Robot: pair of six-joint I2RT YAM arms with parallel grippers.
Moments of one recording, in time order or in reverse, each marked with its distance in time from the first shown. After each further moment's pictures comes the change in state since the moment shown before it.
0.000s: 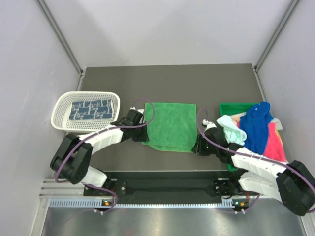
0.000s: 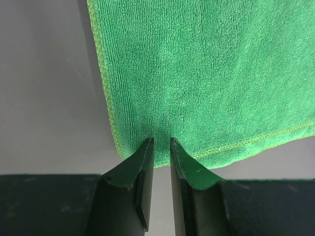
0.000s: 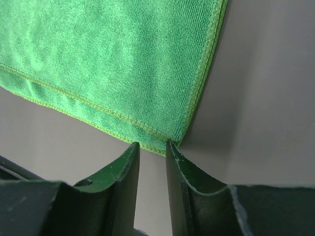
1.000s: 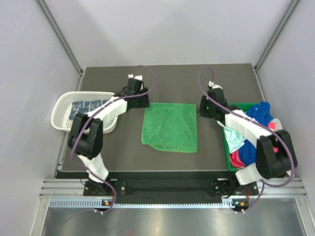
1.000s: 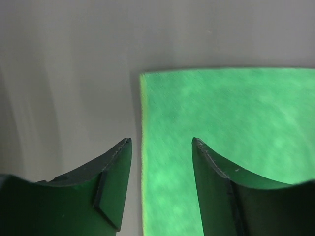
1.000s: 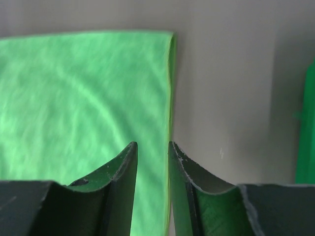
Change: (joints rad) left arm 0.143 0.268 0.523 -0.043 -0.173 0.132; right arm -0.279 0.356 0.565 -0.145 0.080 -0.144
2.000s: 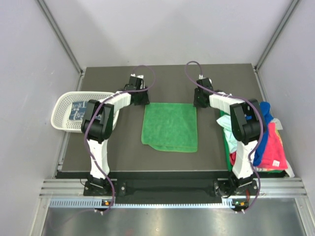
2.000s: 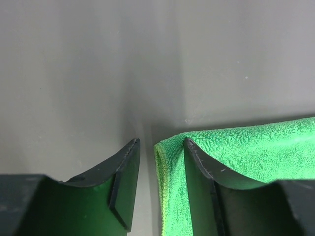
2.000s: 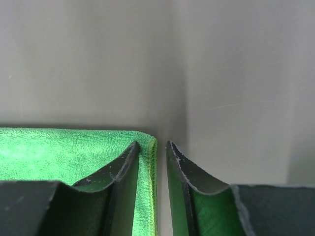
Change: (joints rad) left arm 0.089 0.363 0.203 0.090 0.124 0.064; right arm -0.065 0.602 0.433 0.006 0.055 -0.088
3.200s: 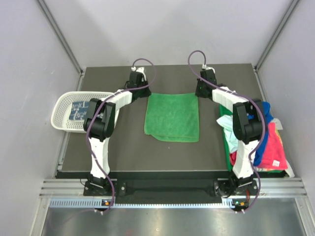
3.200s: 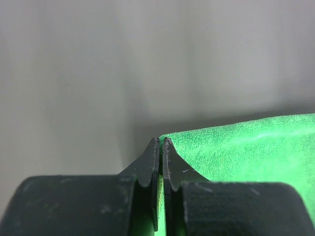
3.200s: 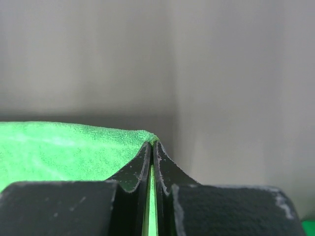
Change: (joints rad) left arm 0.001 0.045 0.062 0.180 0.037 -0.044; right arm -0.032 0.002 0.108 0.044 -0.006 -0.023
